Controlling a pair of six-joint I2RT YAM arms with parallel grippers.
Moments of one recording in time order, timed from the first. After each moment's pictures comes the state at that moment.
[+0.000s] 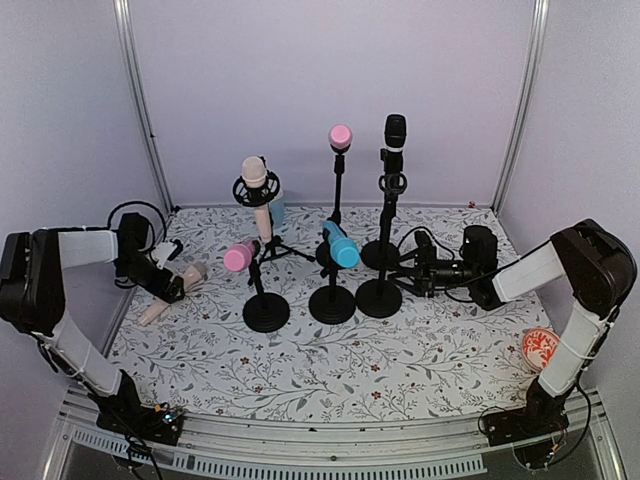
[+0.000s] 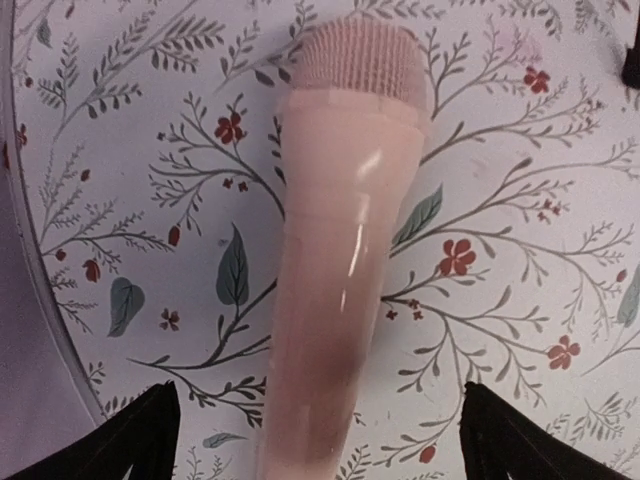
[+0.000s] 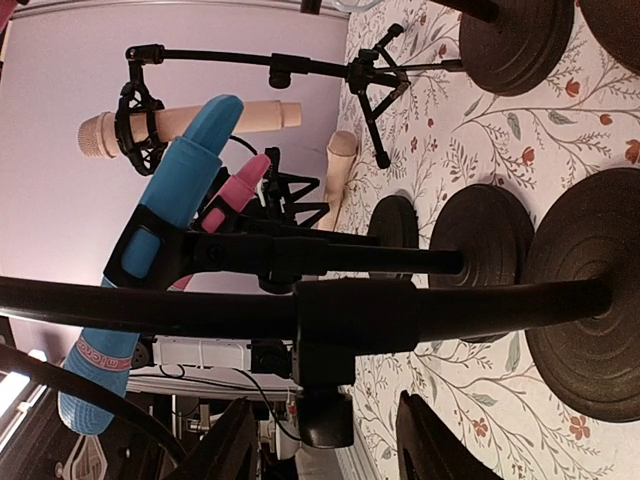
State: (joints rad) left arm 0.09 1.57 0.87 -0.49 0.09 0.47; right arm 0.38 1.75 0.66 0.83 -0.95 1.18
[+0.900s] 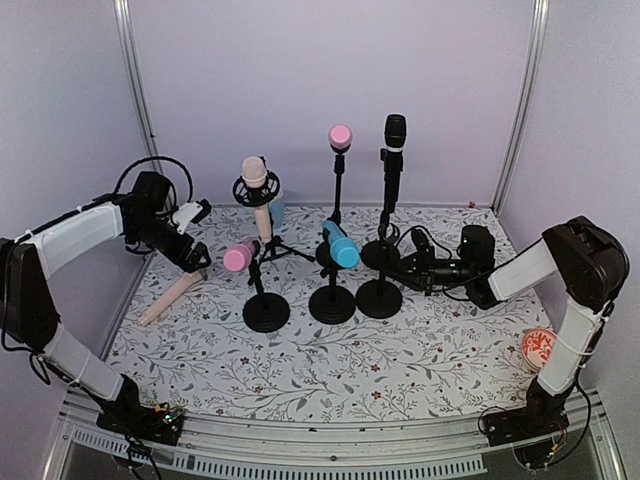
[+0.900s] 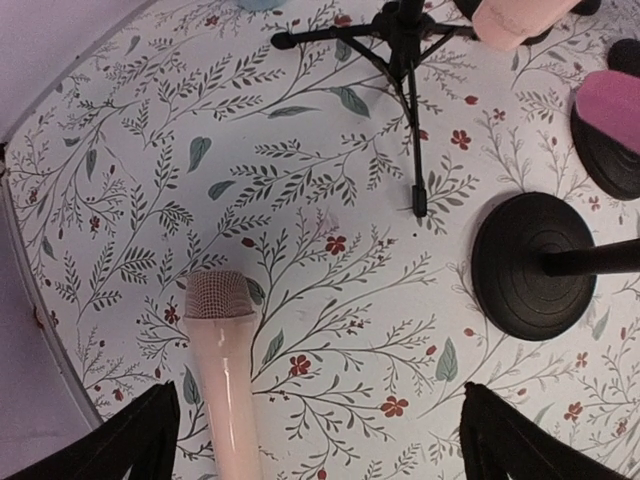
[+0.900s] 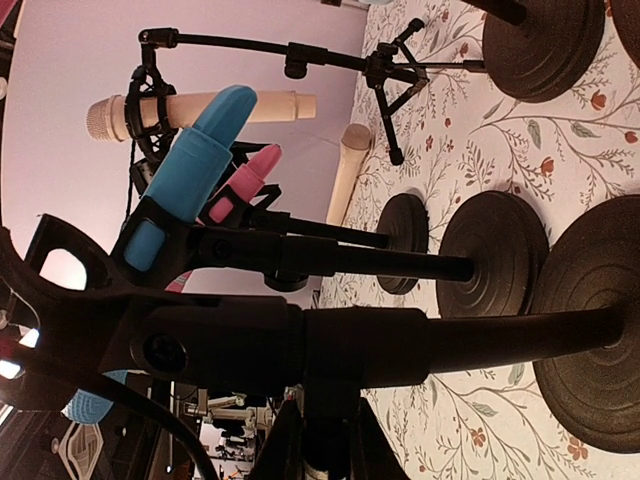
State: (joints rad) left arm -0.16 1.48 1.16 -0.69 0.17 0.41; right arm 0.37 1.82 0.69 0.93 -1.00 1.20
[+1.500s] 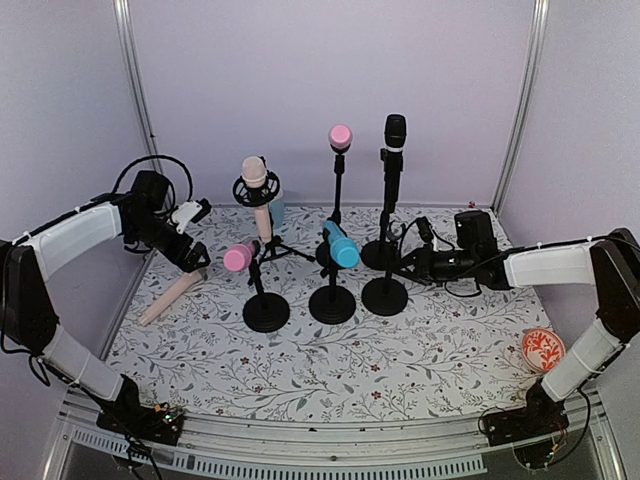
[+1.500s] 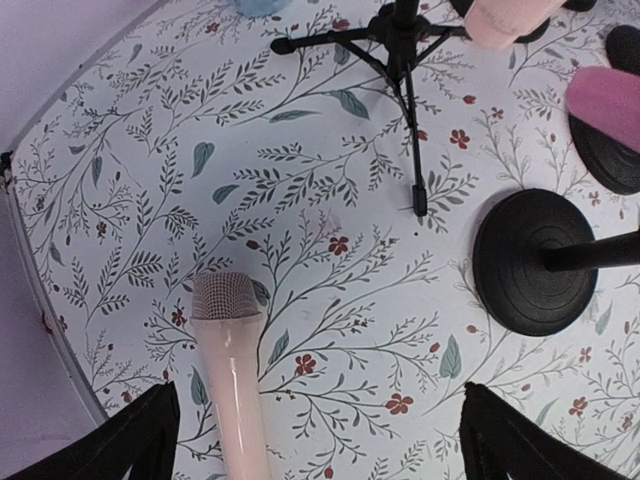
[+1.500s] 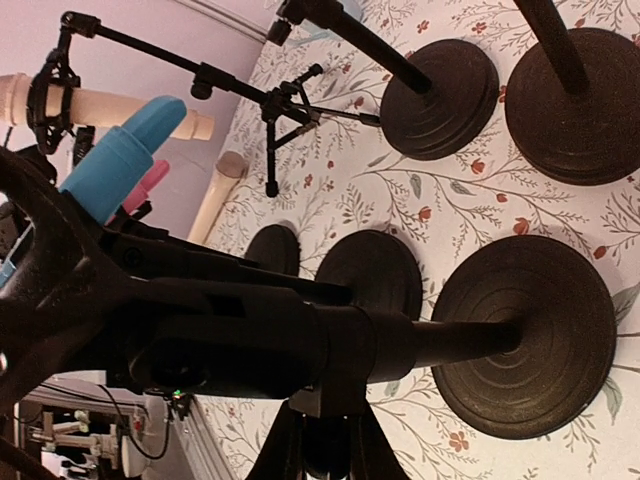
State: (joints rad) left arm -0.16 1.46 1.16 -0.70 0.17 0.44; right arm 0.42 1.58 0.78 0.25 -0.66 0.68
